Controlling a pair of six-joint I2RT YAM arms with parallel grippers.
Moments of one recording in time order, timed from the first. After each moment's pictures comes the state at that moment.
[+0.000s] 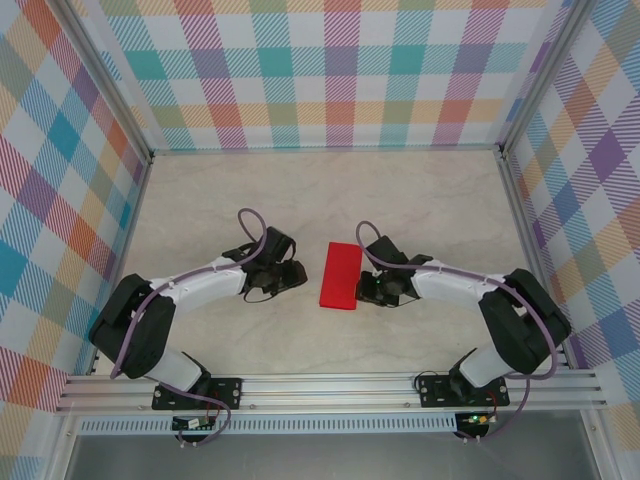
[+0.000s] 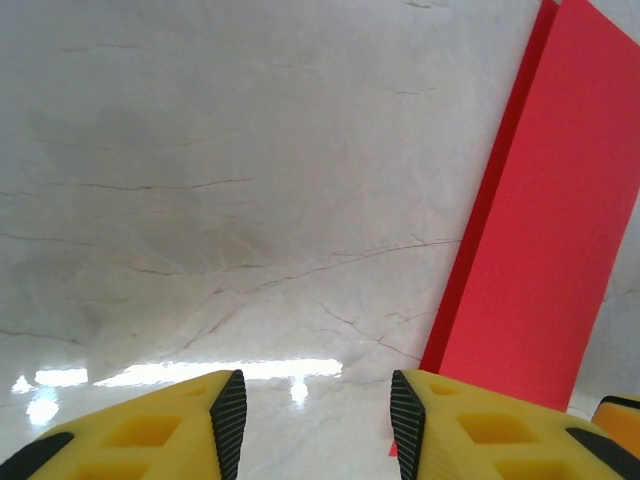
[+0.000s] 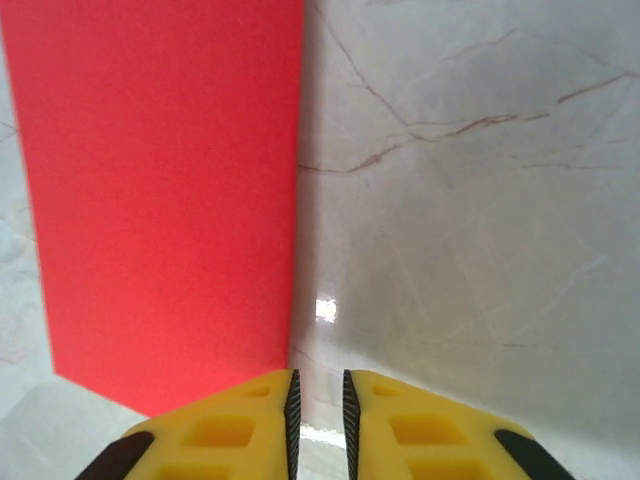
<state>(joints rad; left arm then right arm) -0.62 1.50 0.82 -0.39 0.09 -0.89 0.68 1.52 0.75 -0.40 -0.20 0.81</state>
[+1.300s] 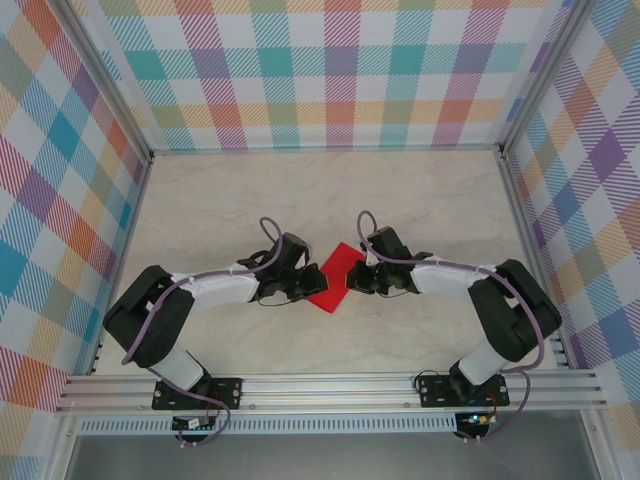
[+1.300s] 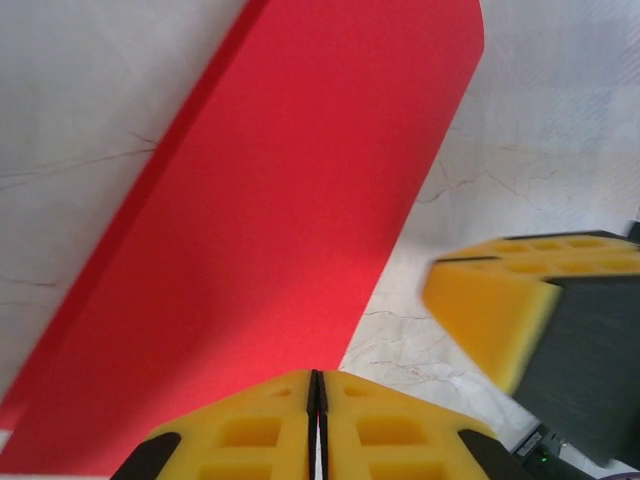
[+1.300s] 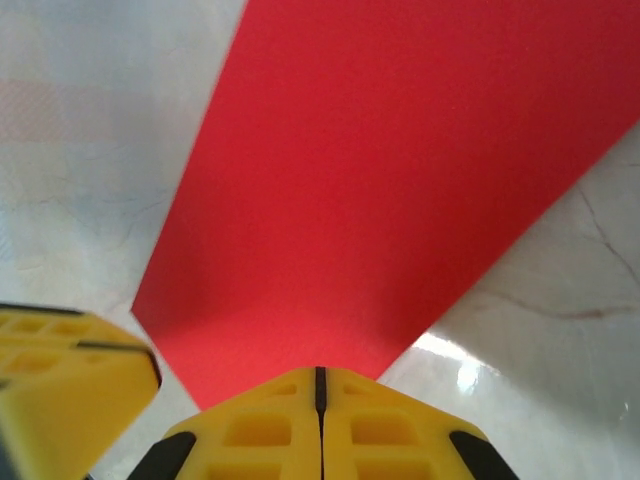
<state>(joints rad) -0.72 1.60 0.78 -0.08 0.35 -0.97 0.60 1.60 0.74 -0.13 -0.42 0.75</state>
